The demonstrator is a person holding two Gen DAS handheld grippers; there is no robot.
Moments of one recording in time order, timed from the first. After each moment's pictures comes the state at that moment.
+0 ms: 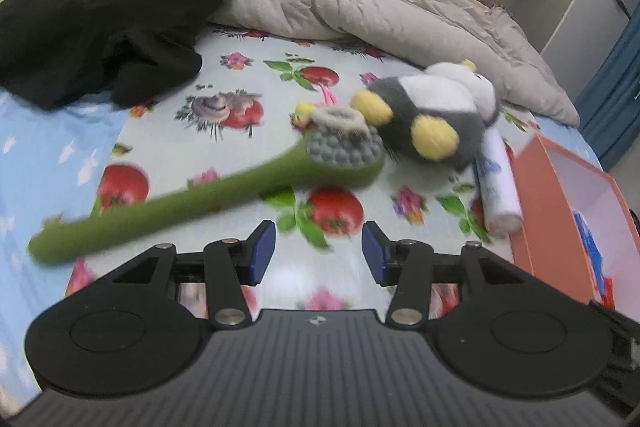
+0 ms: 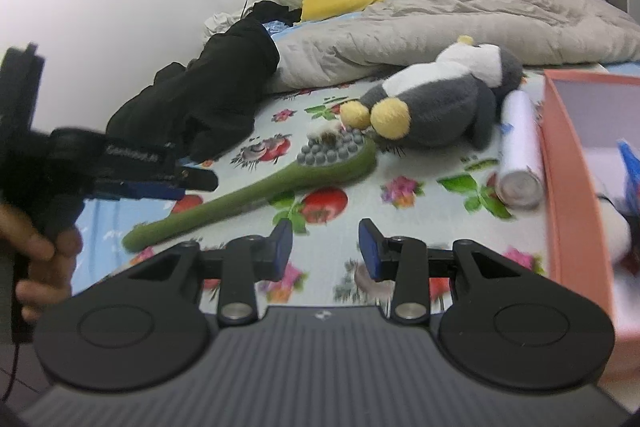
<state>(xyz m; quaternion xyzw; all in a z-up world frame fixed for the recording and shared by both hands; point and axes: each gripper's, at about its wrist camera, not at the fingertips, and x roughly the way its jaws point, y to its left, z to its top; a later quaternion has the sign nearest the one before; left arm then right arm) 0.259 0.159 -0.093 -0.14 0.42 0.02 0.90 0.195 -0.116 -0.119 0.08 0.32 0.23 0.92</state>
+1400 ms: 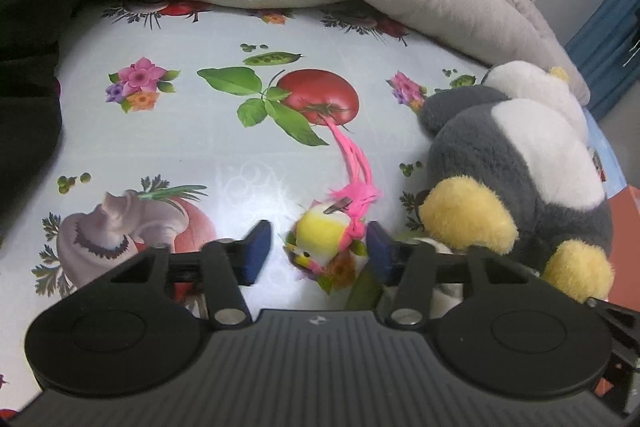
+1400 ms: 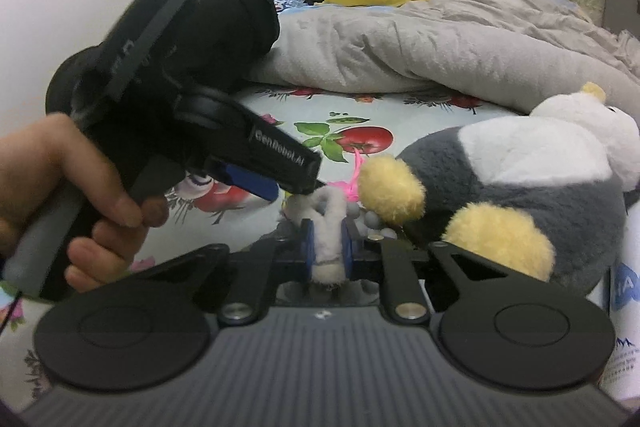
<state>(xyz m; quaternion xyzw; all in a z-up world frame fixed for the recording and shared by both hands) 0.524 0.201 -0.216 -0.14 0.48 -0.08 0.86 0.401 0.005 -0.187 -0.05 0.31 0.25 0.92</state>
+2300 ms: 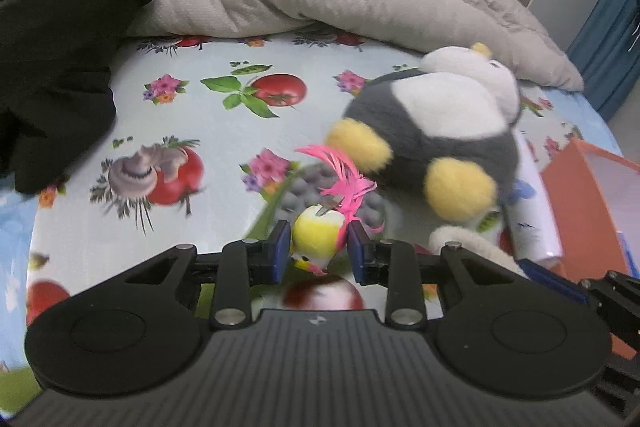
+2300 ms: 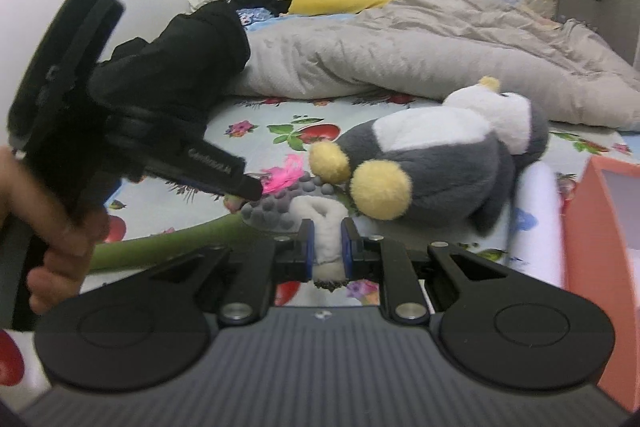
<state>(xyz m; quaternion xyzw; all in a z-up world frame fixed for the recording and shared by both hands) 0.402 0.135 -0.134 -0.09 0.45 -0.04 0.89 0.327 -0.060 -0.136 -0.02 0.31 0.20 0.93</state>
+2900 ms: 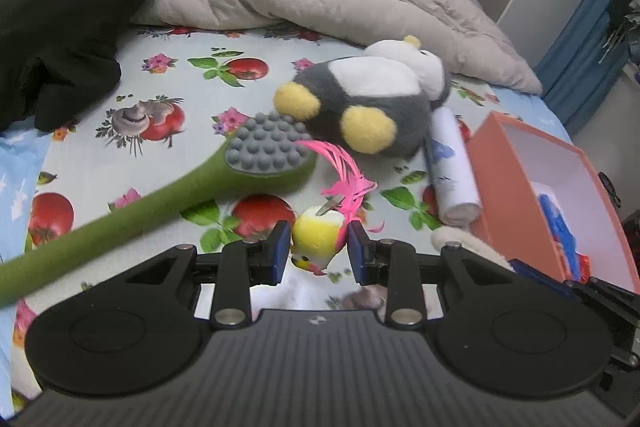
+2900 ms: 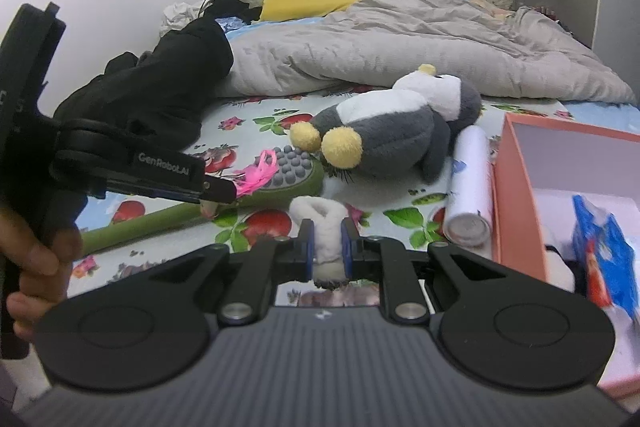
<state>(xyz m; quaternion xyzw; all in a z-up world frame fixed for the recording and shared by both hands) 0.288 0.103 -0.093 -0.12 0.43 -0.06 0.89 0.233 -0.103 -0.101 0.00 0.32 0.15 0.94</state>
